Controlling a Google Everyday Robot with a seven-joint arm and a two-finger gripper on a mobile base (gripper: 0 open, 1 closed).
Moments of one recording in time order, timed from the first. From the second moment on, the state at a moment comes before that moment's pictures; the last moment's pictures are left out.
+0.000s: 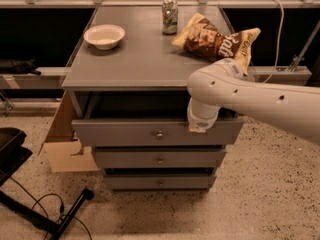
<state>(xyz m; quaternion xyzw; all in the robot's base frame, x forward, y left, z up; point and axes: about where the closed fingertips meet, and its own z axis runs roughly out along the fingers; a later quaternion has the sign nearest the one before) 0.594 -0.112 0.663 -0.68 0.72 -0.06 0.11</state>
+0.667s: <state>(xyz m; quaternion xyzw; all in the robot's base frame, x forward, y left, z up) 0.595 -0.114 0.672 -0.69 0.72 -0.06 0.10</state>
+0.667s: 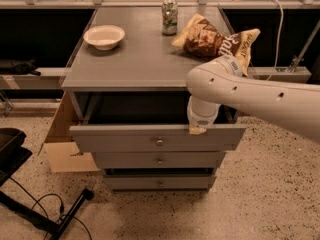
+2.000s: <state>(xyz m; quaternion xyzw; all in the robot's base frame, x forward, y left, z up) 0.573 -0.130 0.677 -0.72 0.69 -0.05 0.03</state>
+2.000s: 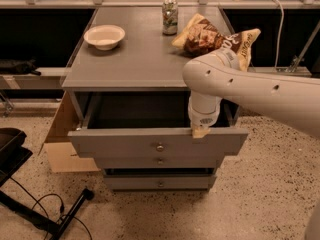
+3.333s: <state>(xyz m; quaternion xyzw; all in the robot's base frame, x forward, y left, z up) 0.573 -0.130 0.677 -0.72 0.69 -0.05 0.03</state>
